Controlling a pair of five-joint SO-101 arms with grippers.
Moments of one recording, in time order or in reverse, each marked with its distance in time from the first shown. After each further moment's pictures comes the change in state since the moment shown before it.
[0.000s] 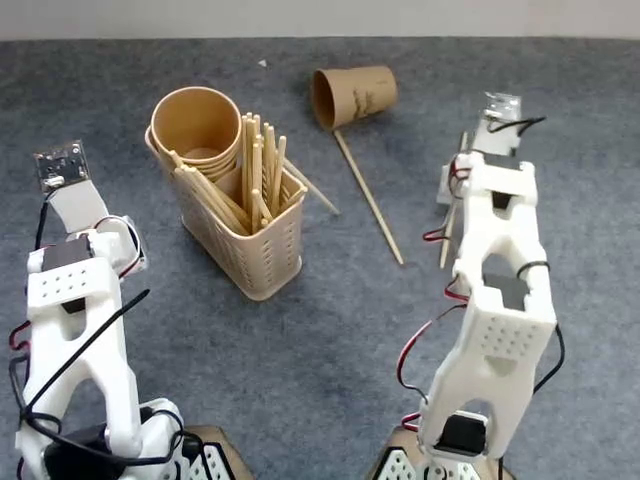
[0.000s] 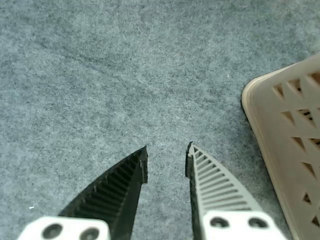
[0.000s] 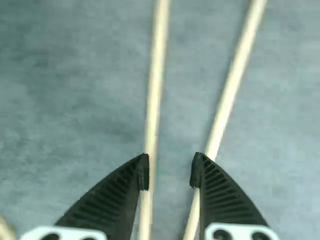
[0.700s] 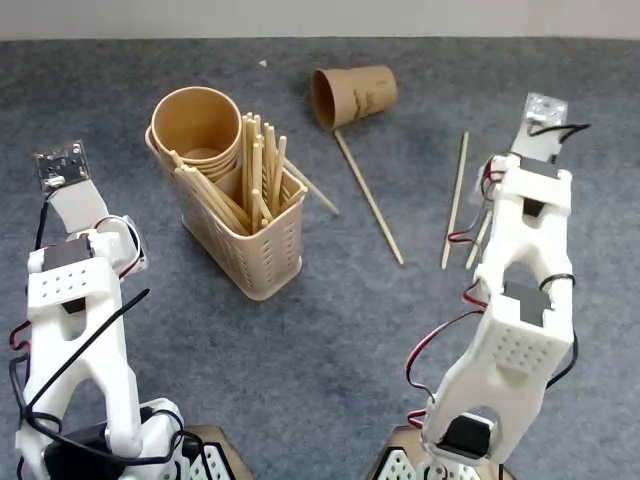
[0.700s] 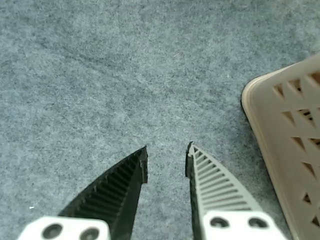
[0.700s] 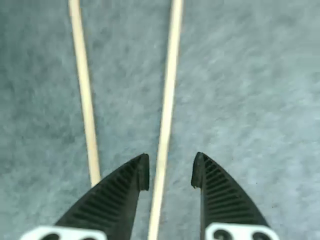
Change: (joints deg) left arm 0.1 0.0 0.0 0.0 0.0; right arm 5.6 -2.9 2.5 -0.3 -0.4
